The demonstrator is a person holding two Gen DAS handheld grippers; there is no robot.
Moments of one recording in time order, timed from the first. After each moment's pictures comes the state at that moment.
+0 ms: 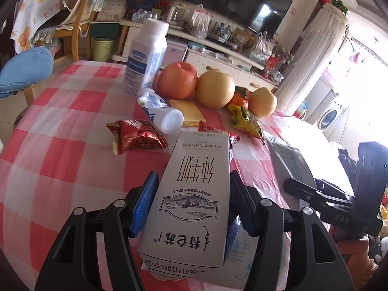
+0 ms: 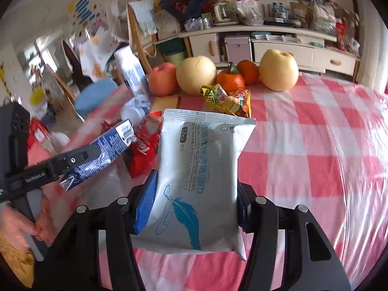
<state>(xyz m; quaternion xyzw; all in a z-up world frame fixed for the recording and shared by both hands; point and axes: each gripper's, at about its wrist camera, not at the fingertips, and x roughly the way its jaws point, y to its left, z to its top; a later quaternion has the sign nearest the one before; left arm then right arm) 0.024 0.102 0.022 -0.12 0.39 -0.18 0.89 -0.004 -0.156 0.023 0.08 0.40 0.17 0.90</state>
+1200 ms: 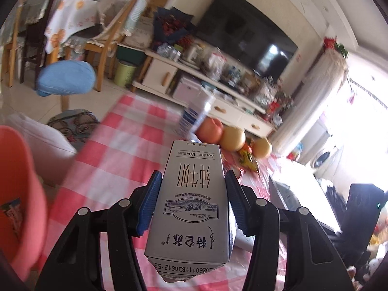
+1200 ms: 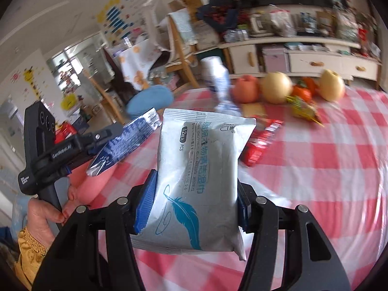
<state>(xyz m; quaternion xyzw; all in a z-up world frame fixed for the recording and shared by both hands) -0.054 0.242 0.085 -0.21 0.30 -0.14 0.92 -0.083 -0.032 0.088 0.10 0.36 0.26 0.89</state>
